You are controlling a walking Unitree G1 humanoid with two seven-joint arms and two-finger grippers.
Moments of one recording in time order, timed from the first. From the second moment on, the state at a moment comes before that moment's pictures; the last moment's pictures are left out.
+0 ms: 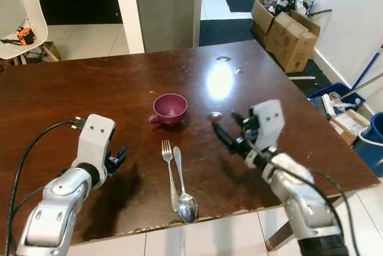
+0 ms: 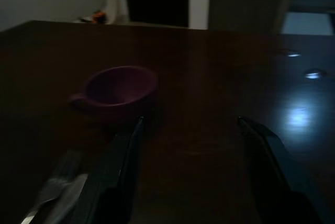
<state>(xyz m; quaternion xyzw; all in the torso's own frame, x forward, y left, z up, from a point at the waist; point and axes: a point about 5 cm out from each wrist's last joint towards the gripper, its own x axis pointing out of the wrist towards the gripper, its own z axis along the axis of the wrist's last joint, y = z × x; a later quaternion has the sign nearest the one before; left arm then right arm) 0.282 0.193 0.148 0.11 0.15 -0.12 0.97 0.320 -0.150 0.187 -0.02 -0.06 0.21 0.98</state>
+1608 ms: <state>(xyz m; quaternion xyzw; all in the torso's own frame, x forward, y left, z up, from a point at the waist) 0.316 0.144 0.118 0.16 0.22 -0.21 0.94 0.307 -0.088 0.161 0.00 -0.03 0.34 0.94</state>
